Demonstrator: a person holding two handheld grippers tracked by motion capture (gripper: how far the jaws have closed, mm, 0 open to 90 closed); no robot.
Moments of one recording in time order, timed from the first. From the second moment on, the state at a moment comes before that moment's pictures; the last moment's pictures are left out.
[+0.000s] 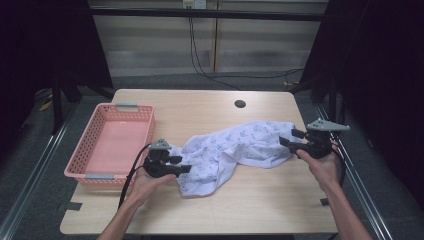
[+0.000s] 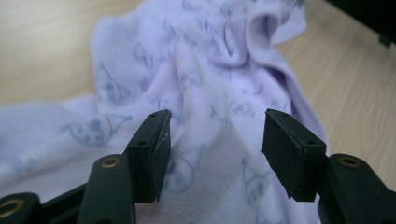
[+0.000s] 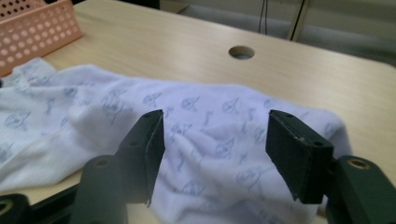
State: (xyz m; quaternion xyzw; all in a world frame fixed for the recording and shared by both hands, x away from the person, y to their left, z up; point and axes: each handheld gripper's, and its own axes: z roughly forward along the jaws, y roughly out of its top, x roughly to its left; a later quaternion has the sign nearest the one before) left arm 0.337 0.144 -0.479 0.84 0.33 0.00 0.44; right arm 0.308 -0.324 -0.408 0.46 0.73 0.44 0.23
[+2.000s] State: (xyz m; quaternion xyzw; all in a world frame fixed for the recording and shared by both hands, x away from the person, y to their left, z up) left arm 0.328 0.145 -0.450 0.78 0.33 -0.01 0.53; right arm 0.225 -0.278 -0.444 0.39 0.77 0.48 0.12
